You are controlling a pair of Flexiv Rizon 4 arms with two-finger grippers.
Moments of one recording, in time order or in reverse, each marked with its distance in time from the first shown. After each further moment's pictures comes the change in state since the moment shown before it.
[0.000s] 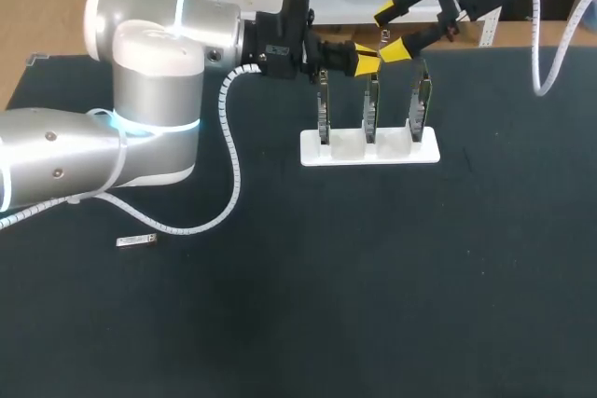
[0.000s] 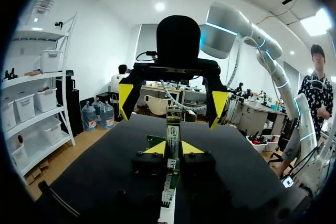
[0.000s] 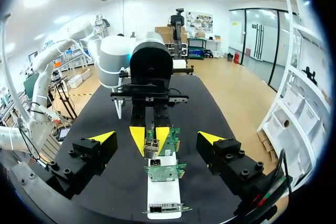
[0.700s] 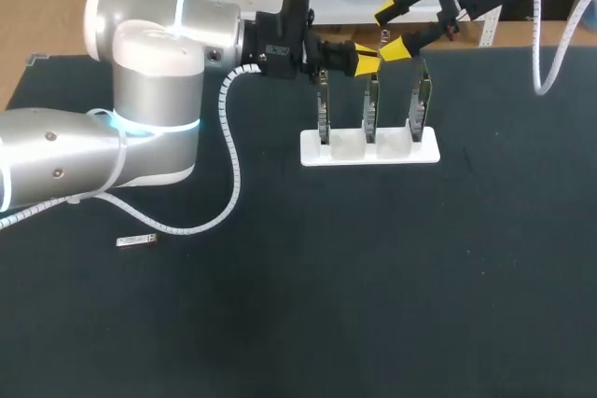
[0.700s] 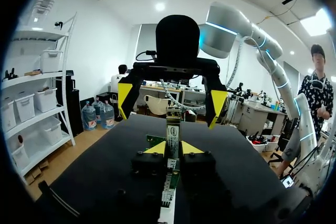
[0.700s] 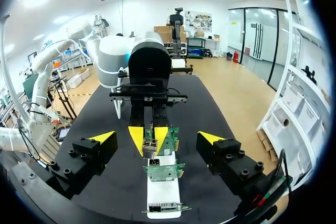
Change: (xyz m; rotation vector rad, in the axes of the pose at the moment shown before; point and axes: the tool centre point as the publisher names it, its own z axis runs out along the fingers) left arm 0.000 0.000 0.000 0.000 0.000 0.000; right arm 0.000 -0.001 0.000 0.004 0.004 0.004
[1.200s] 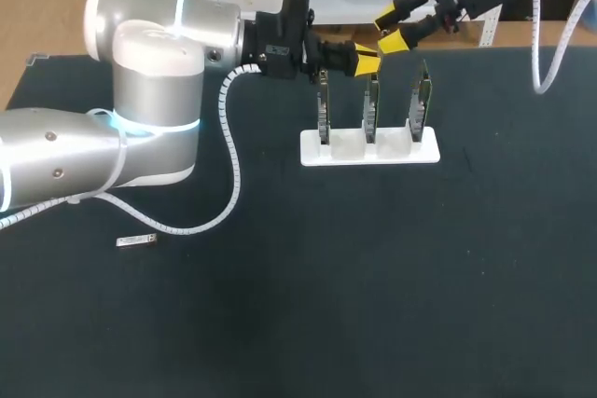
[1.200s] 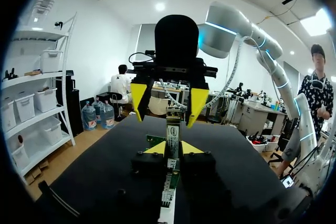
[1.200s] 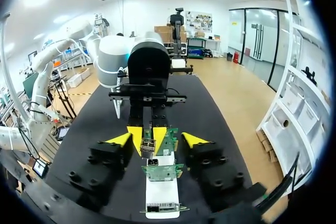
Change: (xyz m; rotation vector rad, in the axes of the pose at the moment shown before) left arm 0.000 0.000 0.000 0.000 0.000 0.000; right arm 0.000 -0.003 0.000 0.002 0.002 -0.006
